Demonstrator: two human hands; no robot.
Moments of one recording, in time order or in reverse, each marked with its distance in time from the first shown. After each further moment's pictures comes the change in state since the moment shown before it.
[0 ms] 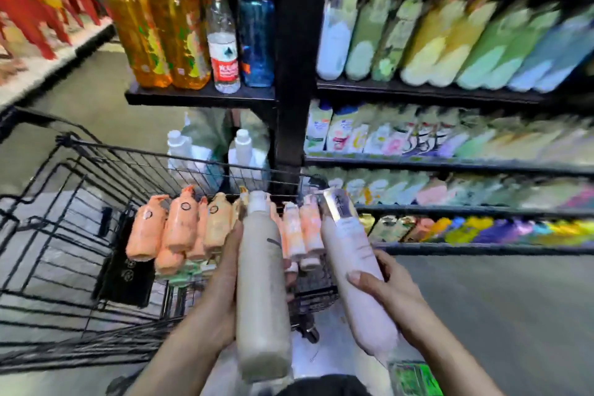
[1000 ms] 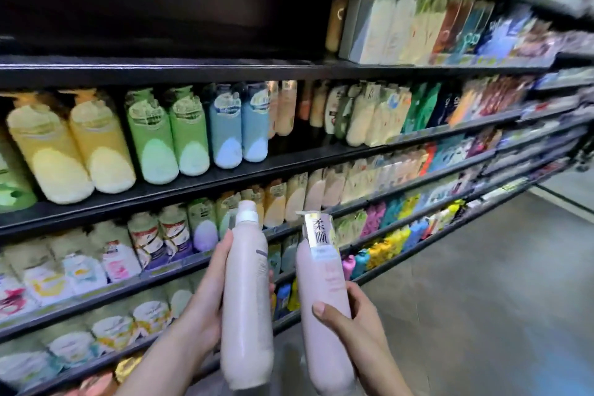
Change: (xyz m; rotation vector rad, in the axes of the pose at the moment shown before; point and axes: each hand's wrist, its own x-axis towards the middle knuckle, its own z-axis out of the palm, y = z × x) left_hand 0.233 -0.205 0.565 0.331 -0.435 -0.104; right_hand 0.070 0.069 -0.535 0.311 0.533 -0.116
